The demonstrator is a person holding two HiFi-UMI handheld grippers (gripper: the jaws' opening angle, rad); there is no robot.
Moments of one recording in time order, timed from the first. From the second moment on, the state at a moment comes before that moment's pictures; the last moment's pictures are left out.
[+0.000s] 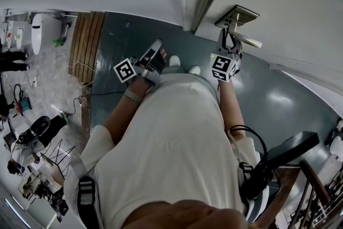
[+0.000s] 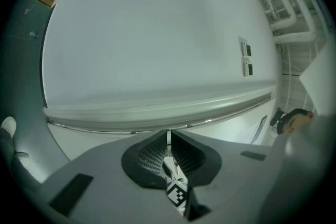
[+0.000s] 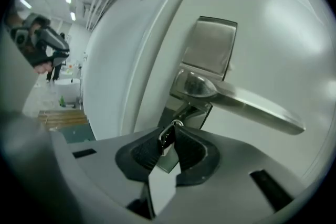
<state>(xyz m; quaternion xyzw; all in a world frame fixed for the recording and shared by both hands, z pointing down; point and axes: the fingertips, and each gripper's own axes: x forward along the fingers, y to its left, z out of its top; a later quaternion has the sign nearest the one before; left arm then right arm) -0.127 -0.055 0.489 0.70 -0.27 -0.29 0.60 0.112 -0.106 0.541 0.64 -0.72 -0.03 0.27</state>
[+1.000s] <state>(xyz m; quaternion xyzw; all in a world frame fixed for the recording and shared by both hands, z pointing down) -0.127 -0.058 0.493 0.68 -0.27 -0.29 0.61 0.123 -0.104 0.549 0.48 -0.61 0.54 -0.33</state>
